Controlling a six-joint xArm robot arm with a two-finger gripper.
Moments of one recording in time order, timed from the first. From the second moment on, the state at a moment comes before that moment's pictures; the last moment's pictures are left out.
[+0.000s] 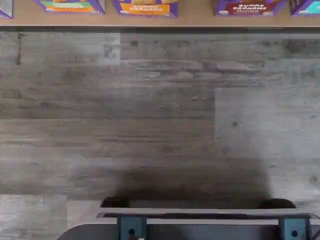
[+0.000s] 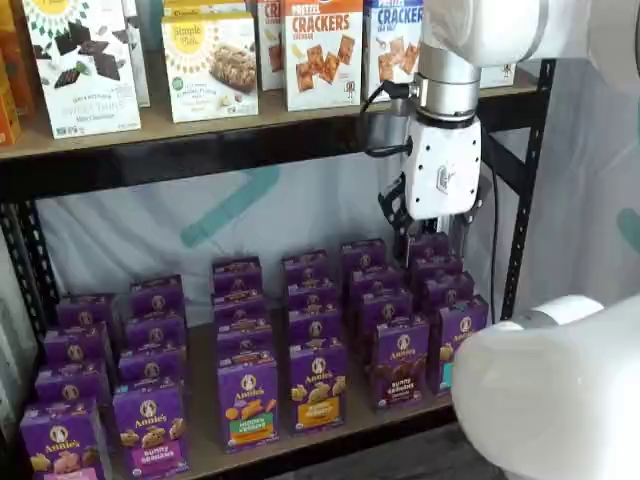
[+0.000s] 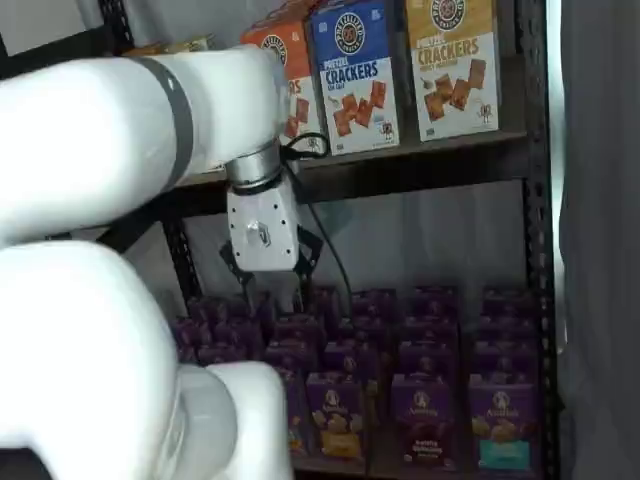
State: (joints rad) arm 0.13 -0.92 -0.50 0.03 1.42 0.14
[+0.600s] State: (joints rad) arm 0.18 -0.86 -0.50 -0.04 1.42 0.20
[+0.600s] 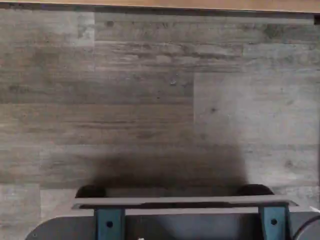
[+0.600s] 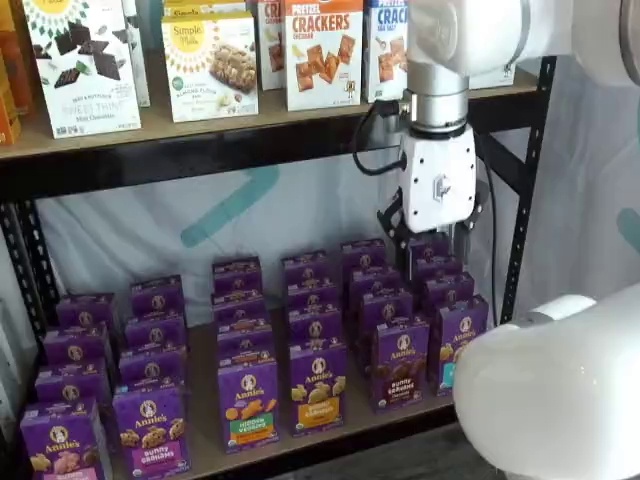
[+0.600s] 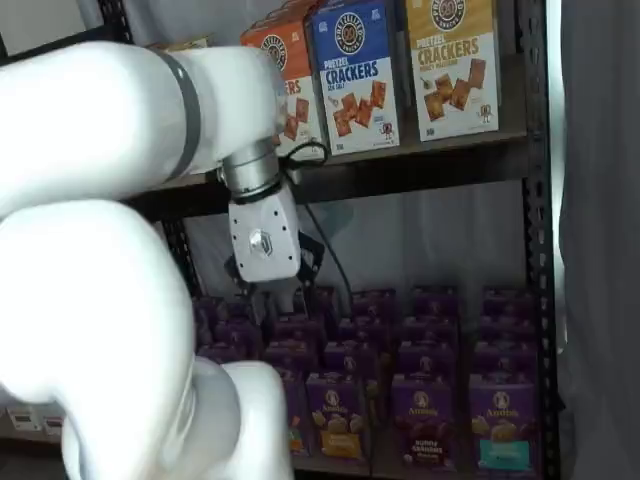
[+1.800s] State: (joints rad) arm 0.19 -0.50 -0.34 -0.08 0.88 0.26
